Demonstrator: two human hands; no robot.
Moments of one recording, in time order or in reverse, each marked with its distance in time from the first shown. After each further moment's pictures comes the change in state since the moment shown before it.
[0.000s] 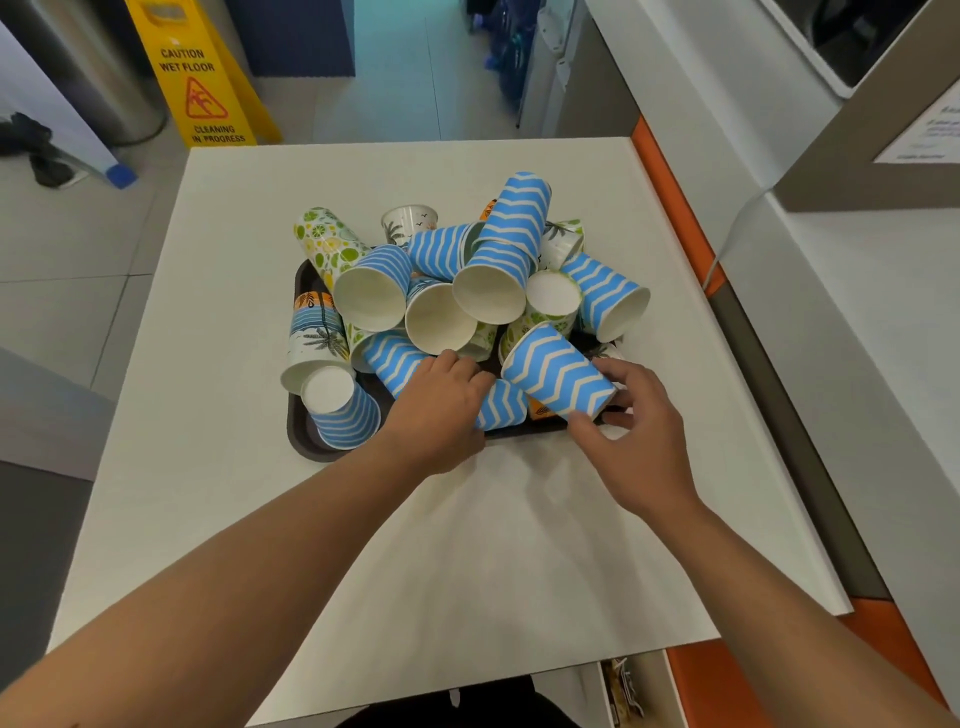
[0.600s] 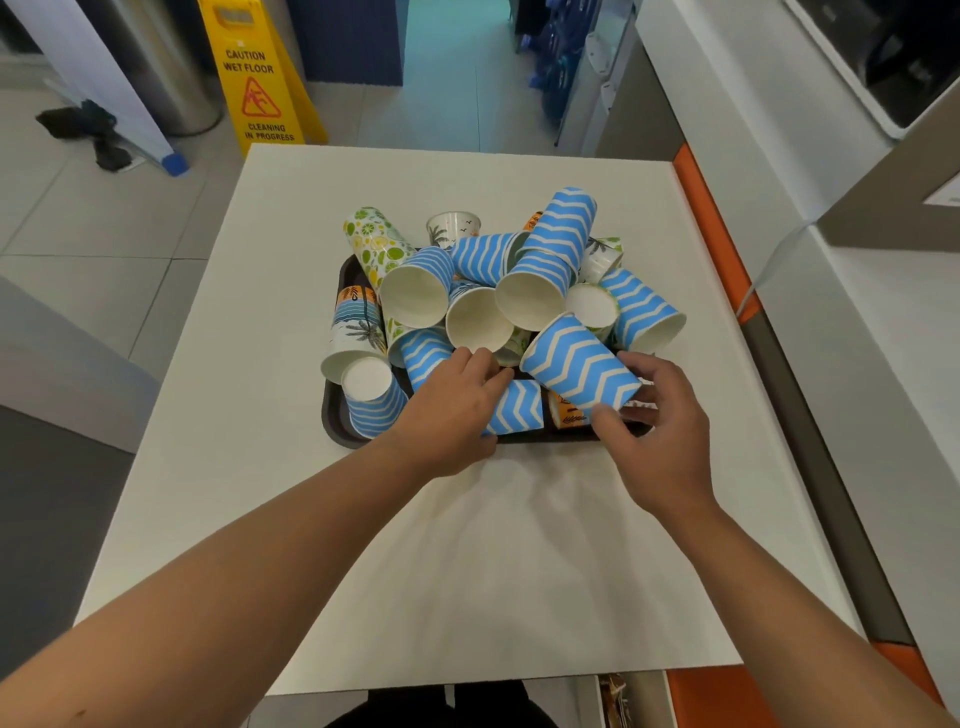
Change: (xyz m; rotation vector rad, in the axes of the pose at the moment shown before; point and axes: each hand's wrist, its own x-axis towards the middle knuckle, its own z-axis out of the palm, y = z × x) left_hand -0.021 -0.011 -0.009 -0.036 0.082 0.001; right_hand 0.006 -0.019 0.006 0.051 0.023 -0.103
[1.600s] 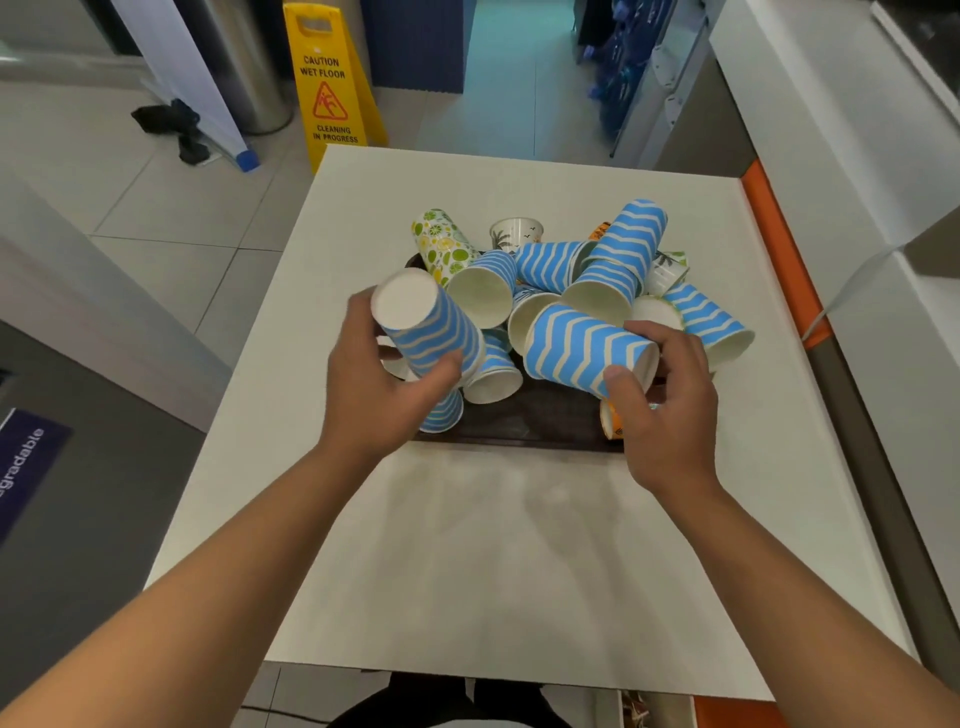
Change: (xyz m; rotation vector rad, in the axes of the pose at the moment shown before) left_hand -0.073 -0.040 -0.064 -0.777 0.743 -0.546; right_hand 0.015 -0.046 0.044 0.034 0.016 -0.085
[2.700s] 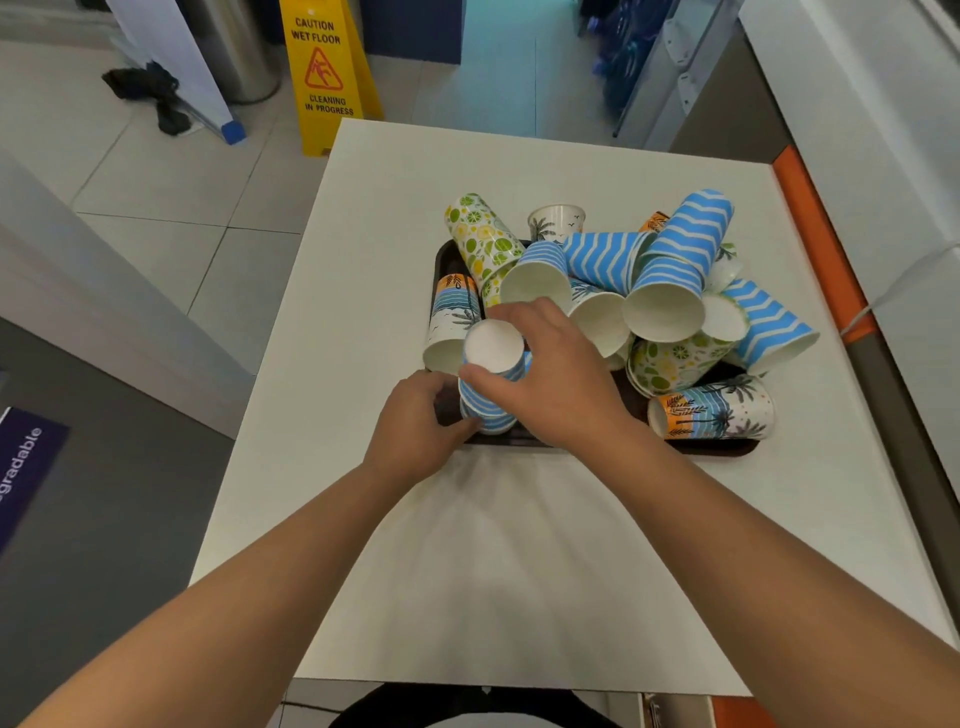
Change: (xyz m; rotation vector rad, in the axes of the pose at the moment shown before) left_hand -0.002 -0.091 -0.006 0.313 -0.432 -0.193; right_hand 0.009 -0.050 0.122 -0.350 -0.463 -0.155
